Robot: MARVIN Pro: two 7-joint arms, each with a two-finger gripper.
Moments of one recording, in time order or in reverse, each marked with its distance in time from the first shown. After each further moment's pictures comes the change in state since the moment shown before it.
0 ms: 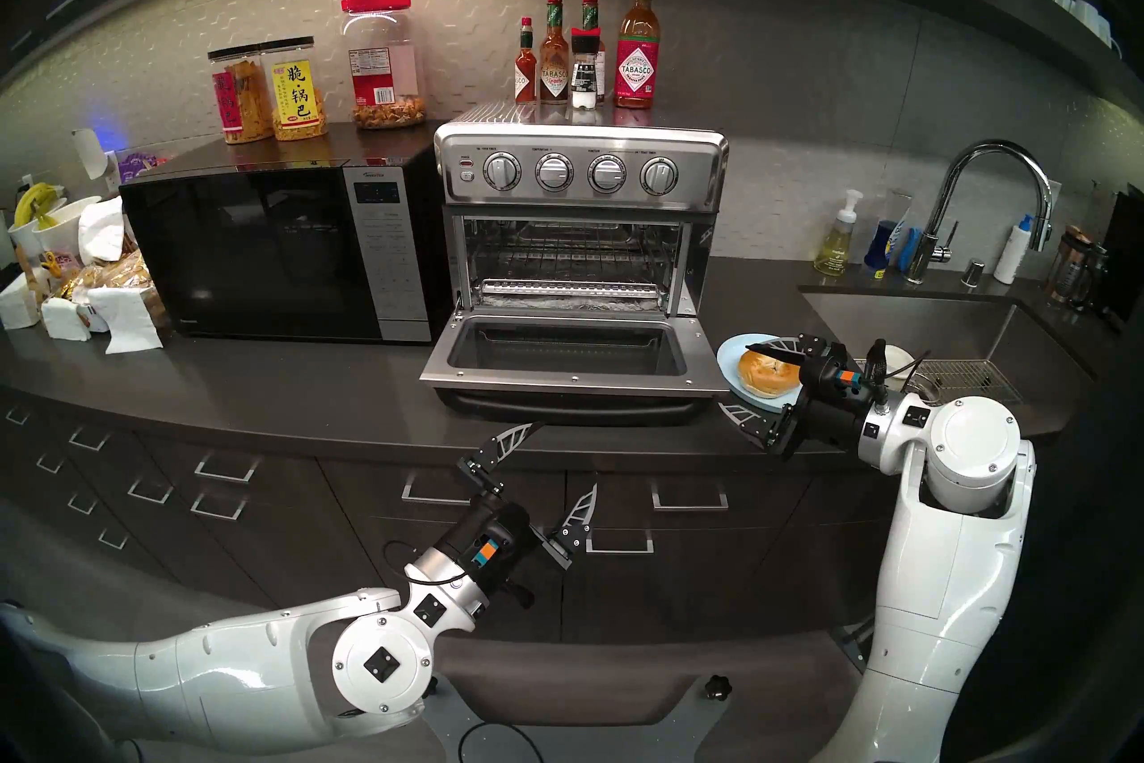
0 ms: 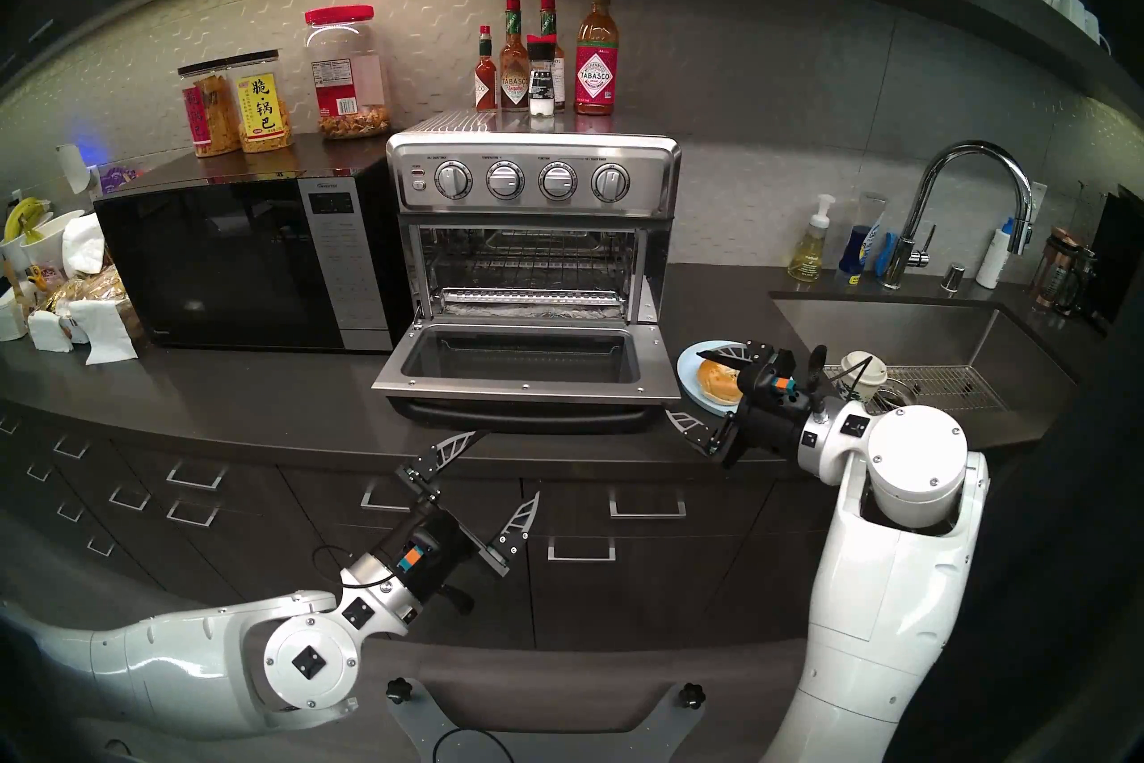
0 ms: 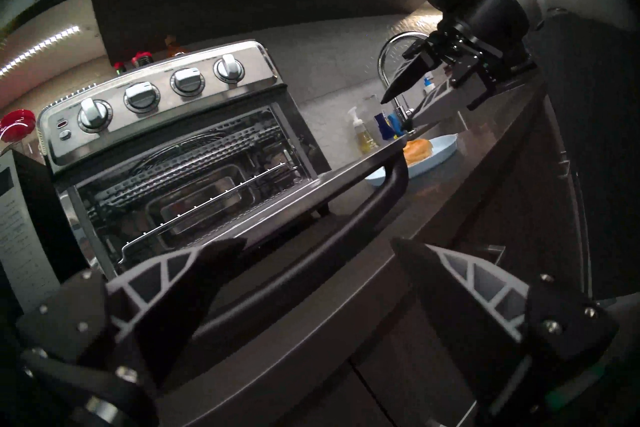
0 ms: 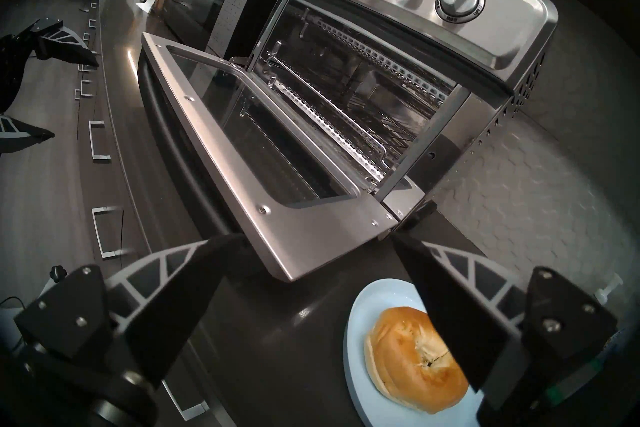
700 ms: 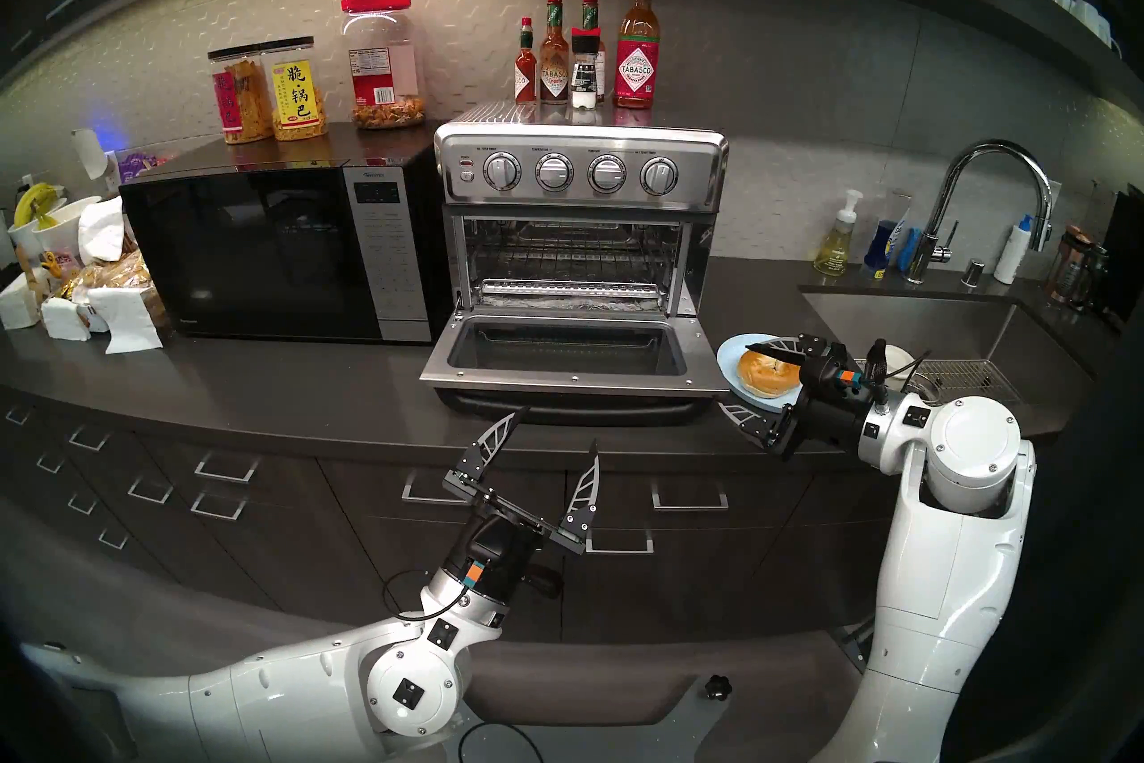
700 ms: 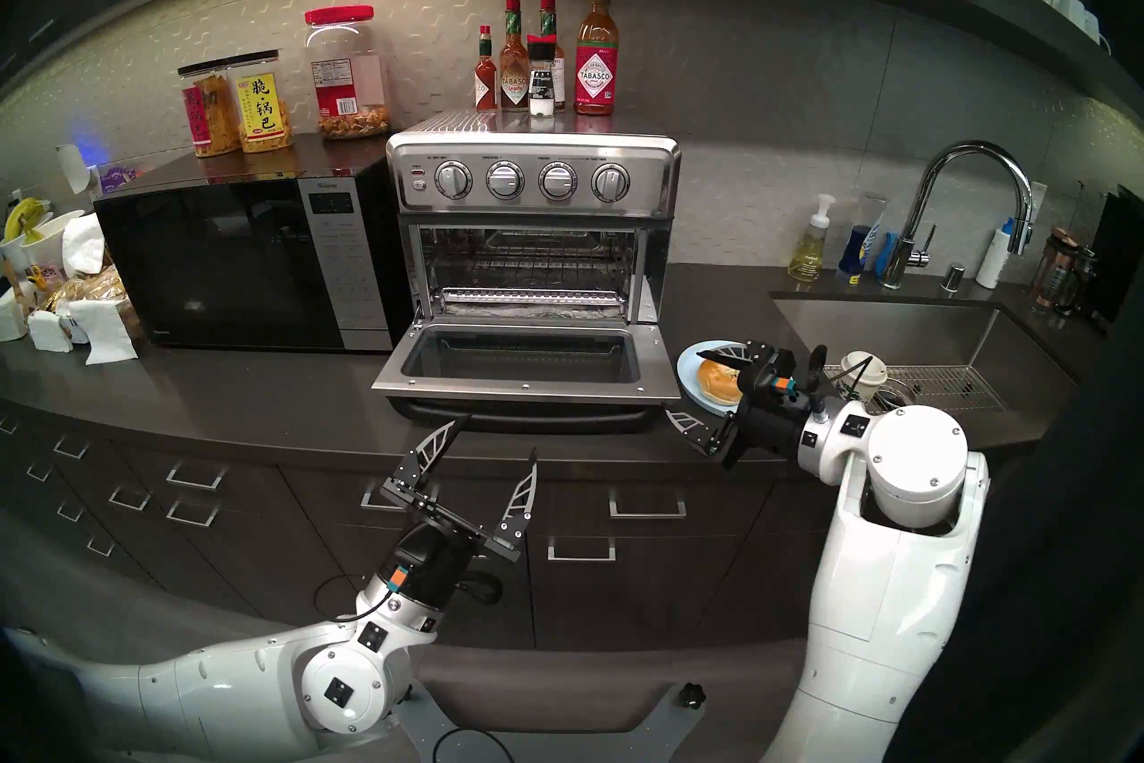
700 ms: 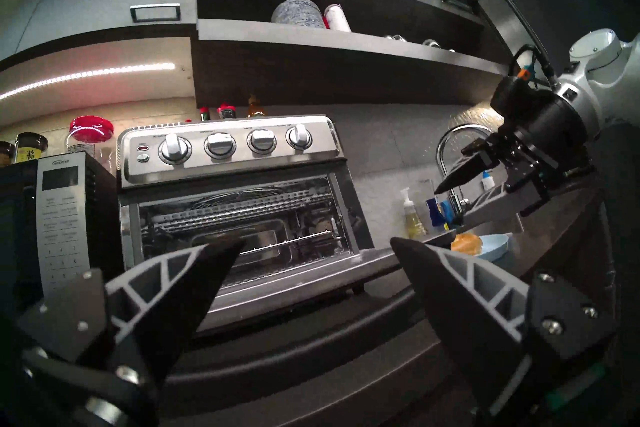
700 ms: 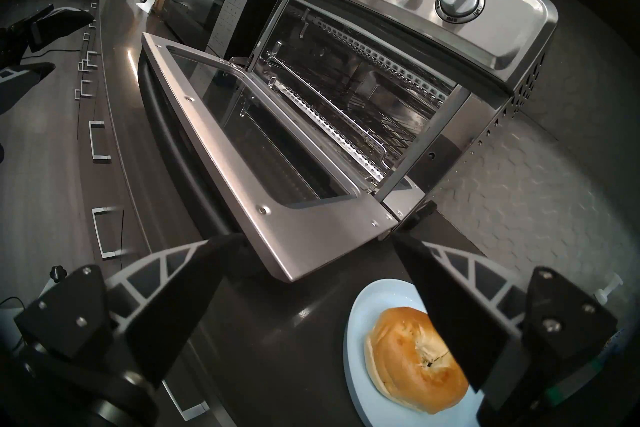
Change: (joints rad) left arm 0.018 -0.156 0.003 0.152 0.126 -0.348 0.211; right arm 0.000 0.000 0.000 -0.001 0.000 0.000 0.000
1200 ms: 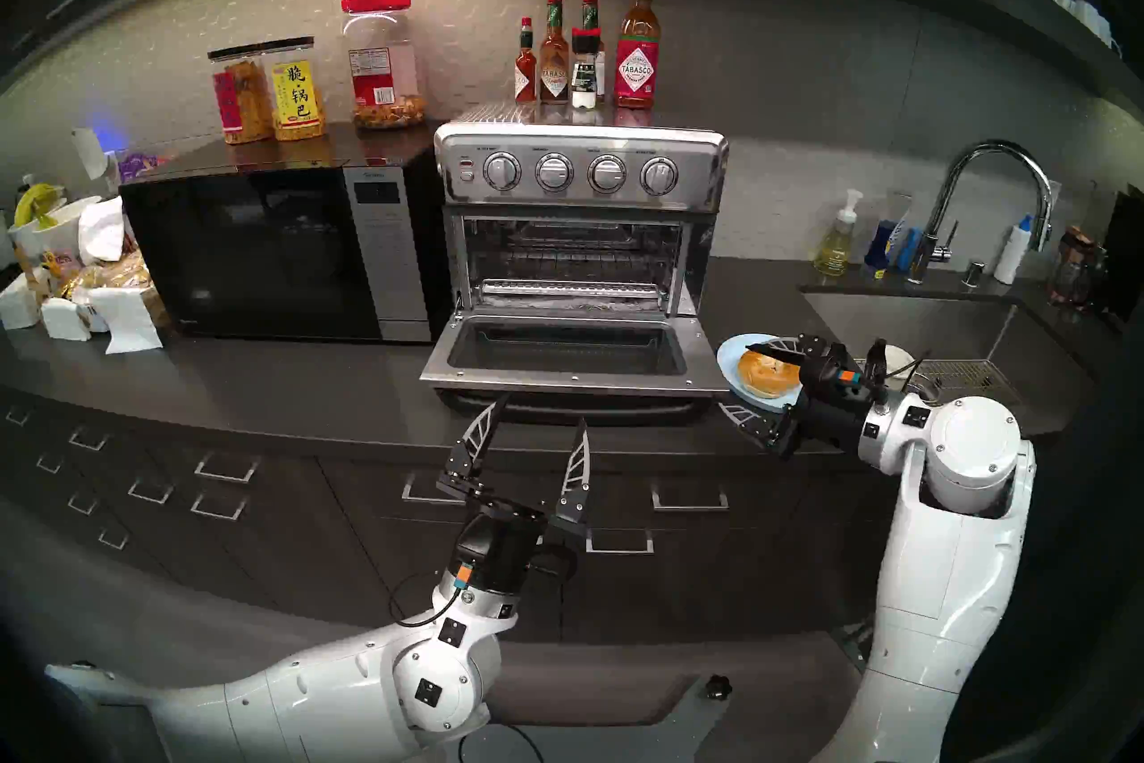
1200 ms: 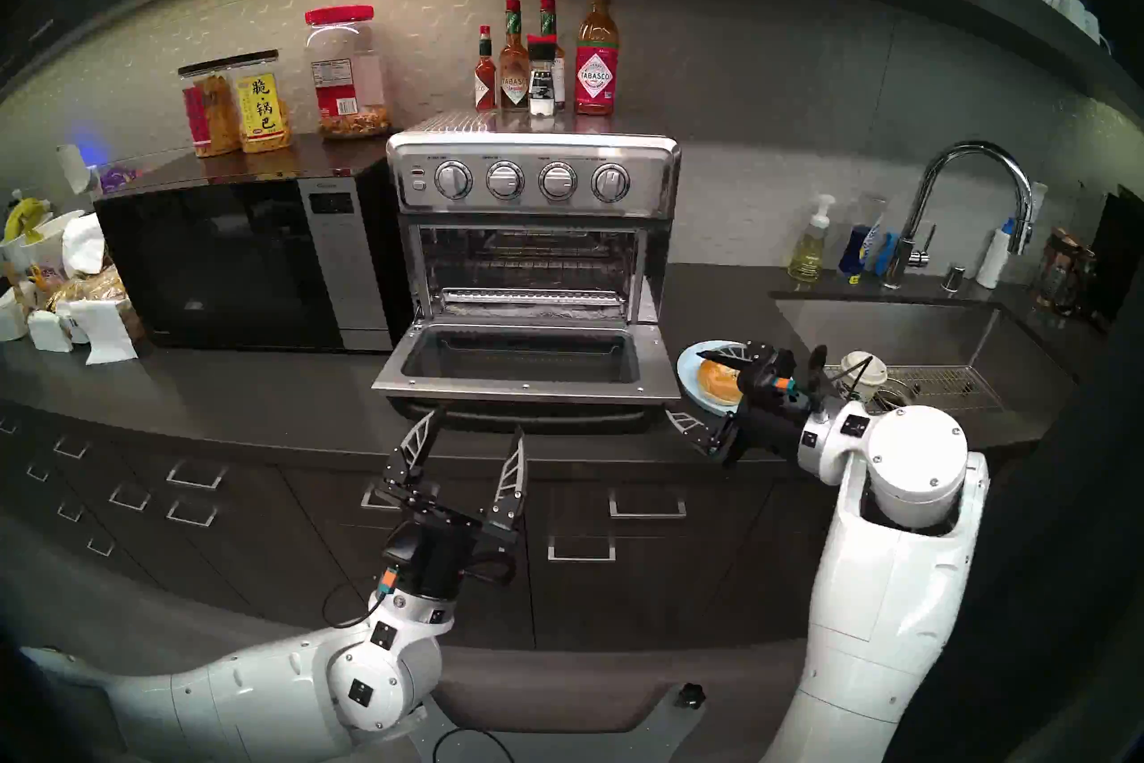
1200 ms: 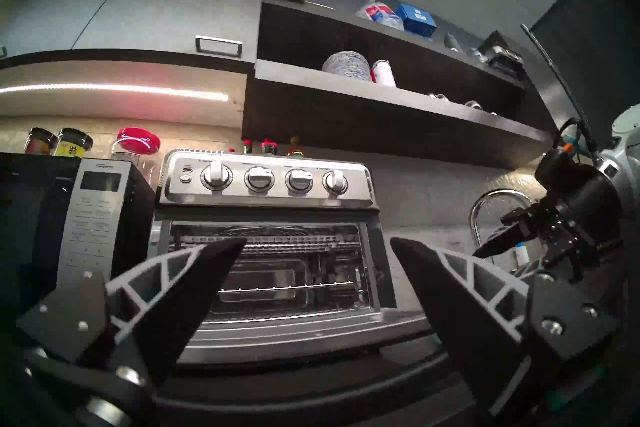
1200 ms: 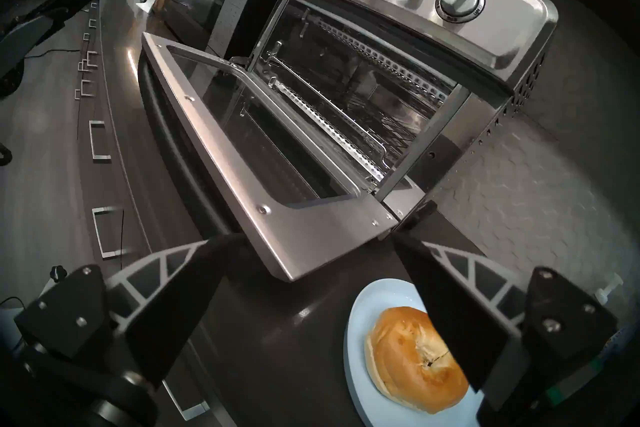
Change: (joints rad) left arm -0.025 -0.069 -0.052 0.084 0.057 -0.163 0.141; right arm -0.001 0.000 0.000 0.005 -0.003 0.000 0.000
